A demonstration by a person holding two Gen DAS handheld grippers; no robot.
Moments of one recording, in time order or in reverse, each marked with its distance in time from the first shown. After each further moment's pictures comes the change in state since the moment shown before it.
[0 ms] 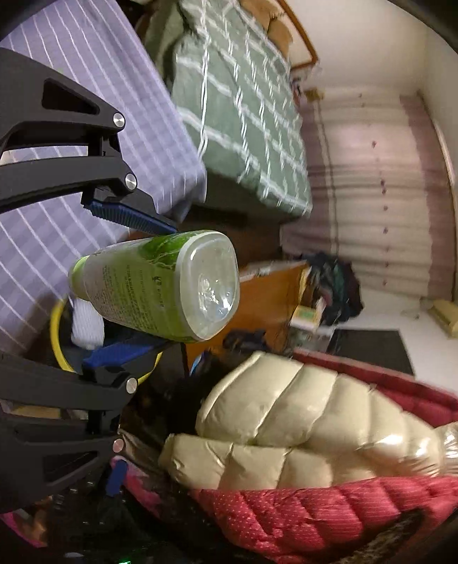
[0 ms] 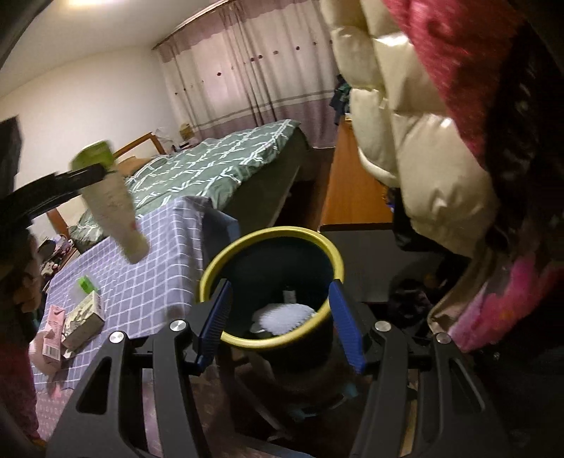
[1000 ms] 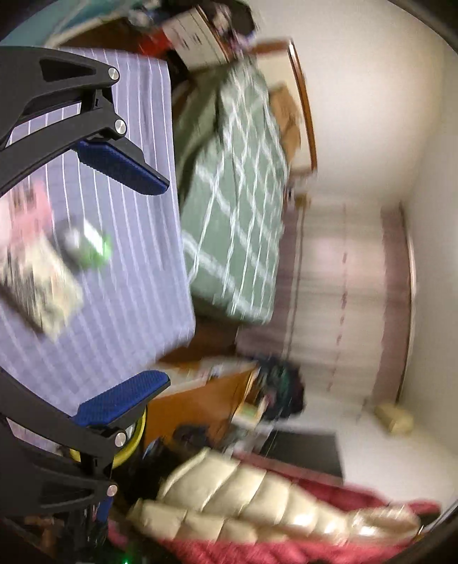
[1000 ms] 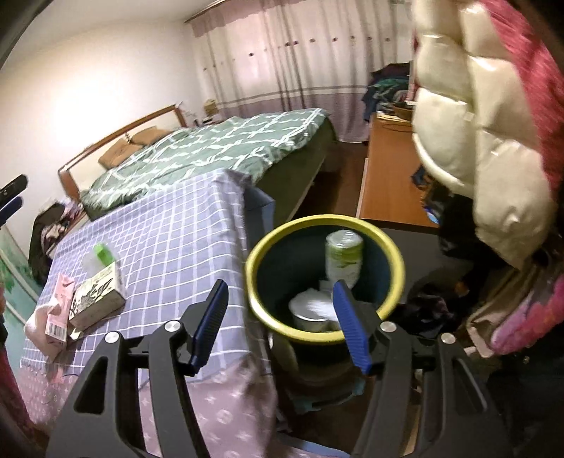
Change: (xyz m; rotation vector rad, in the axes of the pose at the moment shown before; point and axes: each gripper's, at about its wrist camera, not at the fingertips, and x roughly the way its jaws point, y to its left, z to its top) left arm -0.199 0.180 -0.111 -0.256 -0.229 0.417; right arm 0.023 0.094 -0.005 -0.148 0.068 0.045
